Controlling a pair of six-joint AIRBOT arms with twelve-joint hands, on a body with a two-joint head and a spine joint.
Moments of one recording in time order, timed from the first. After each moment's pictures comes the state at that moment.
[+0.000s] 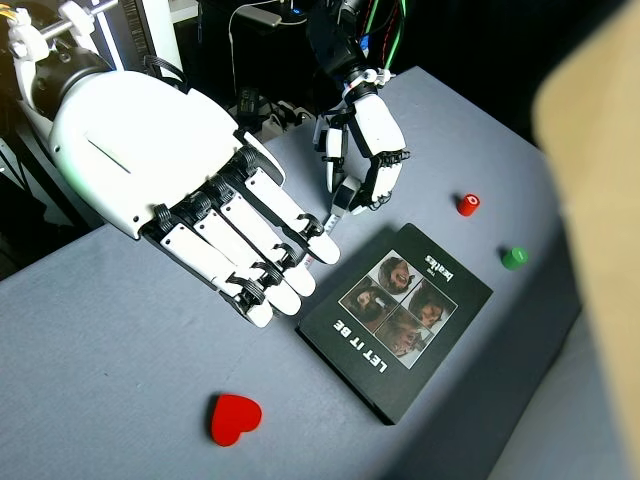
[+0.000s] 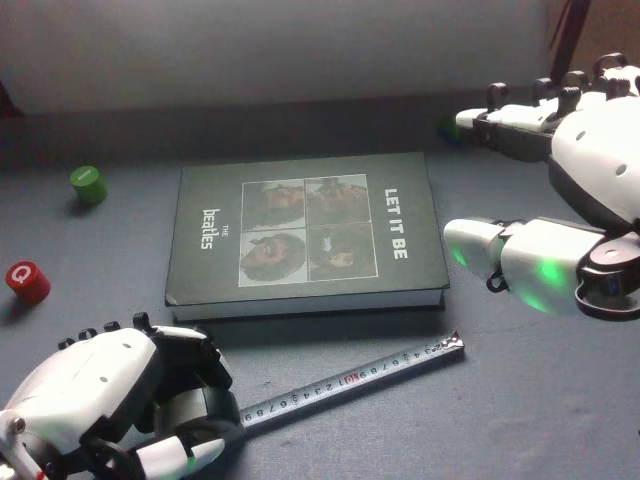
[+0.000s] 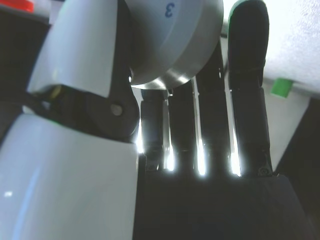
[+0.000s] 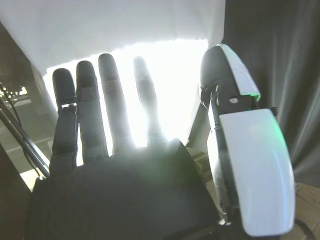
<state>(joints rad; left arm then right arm) 1.16 -1.00 0.63 -0.81 -1.18 1.10 -0.21 -0.82 0.34 1.45 0.99 -2.31</state>
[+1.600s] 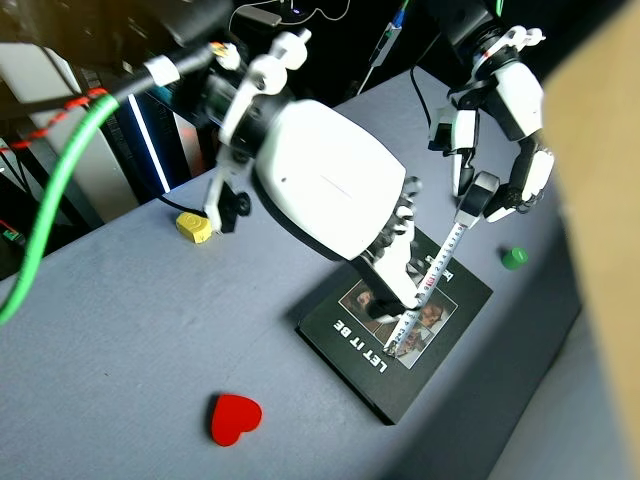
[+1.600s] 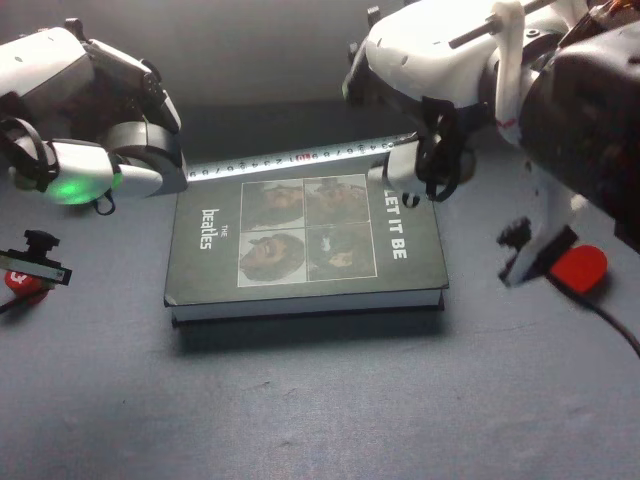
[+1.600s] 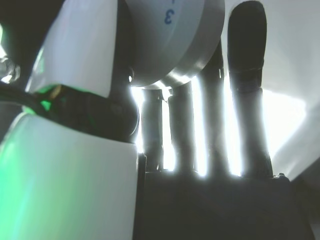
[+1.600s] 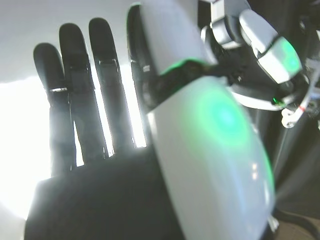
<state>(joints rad) 0.58 -0.77 0.95 -0.64 -0.48 1.04 -0.04 -1.20 0.76 1.59 0.82 -2.65</state>
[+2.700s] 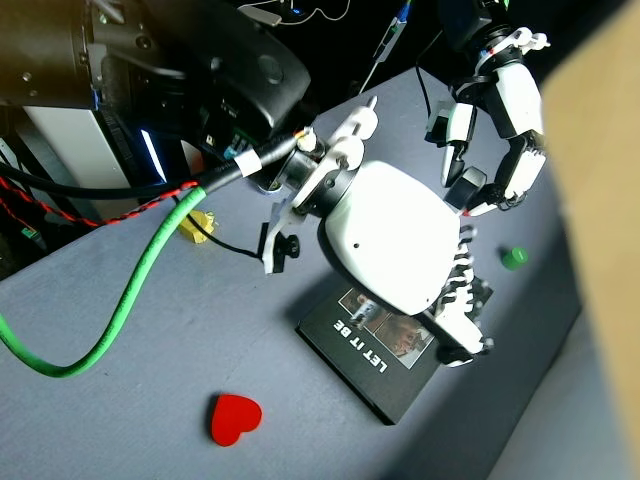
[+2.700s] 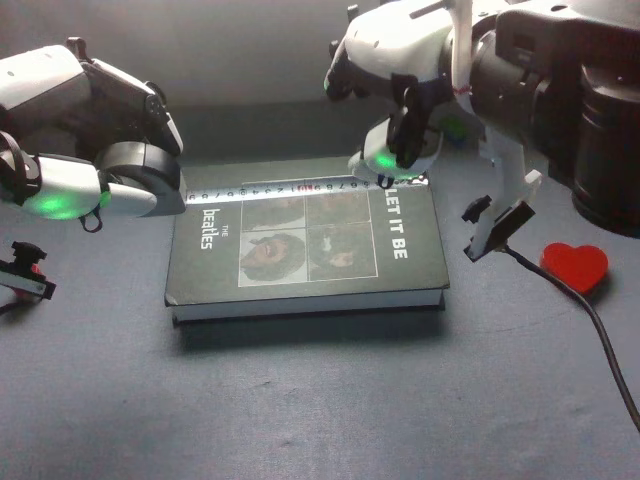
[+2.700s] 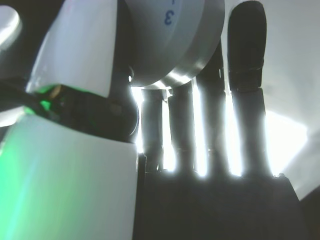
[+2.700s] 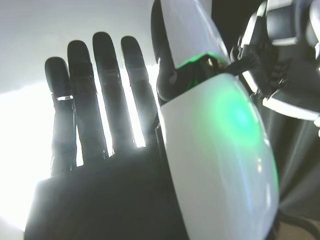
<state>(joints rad) 0.62 -0.76 1.01 -0.25 -0.42 0.65 -0.03 -1.31 0.98 1.79 0.70 -2.73</state>
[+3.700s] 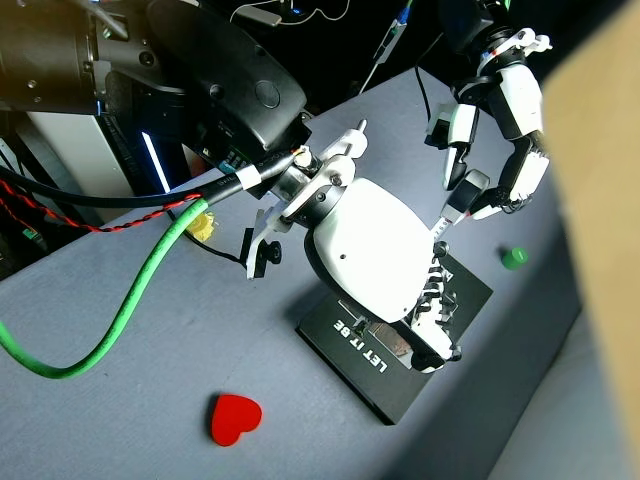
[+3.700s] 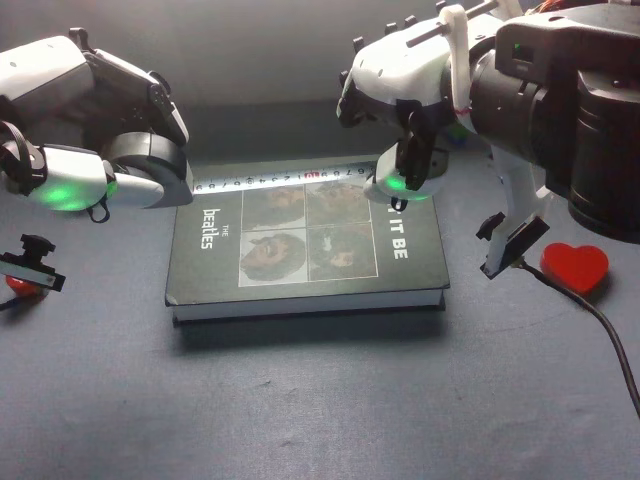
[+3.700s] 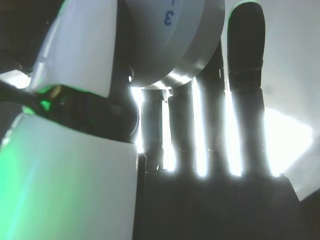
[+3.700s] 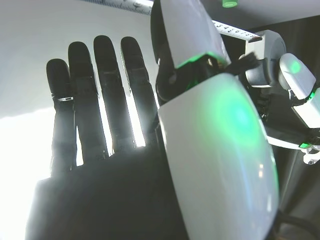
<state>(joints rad) 0.61 -0.77 1.02 -0.26 -0.43 0.63 -0.04 -1.31 0.98 1.87 0.71 -2.83</state>
